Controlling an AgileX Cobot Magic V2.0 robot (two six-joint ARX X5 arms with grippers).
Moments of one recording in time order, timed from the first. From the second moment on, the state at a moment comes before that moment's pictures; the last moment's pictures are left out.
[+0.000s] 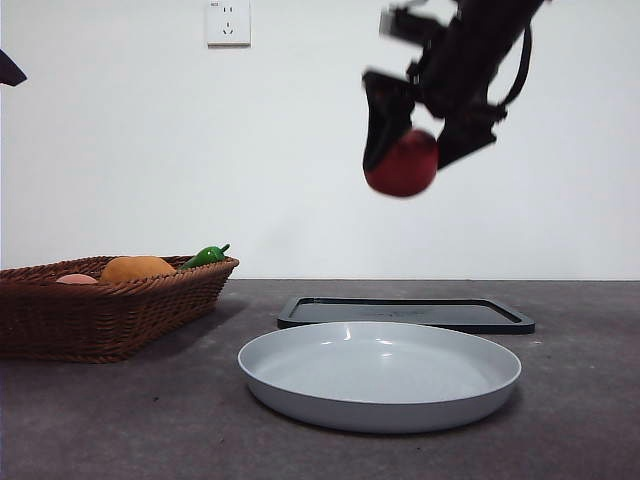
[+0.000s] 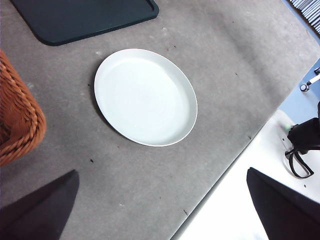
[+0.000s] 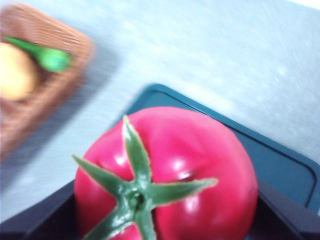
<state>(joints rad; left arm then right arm) -0.26 0.84 0.93 -0.90 0.65 0.09 0.40 1.73 1.43 -0.40 -0.14 0.01</state>
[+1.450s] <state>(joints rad) -0.26 0.84 0.93 -0.91 0.65 0.09 0.35 2.13 1.61 -0.41 -0.16 -0.06</state>
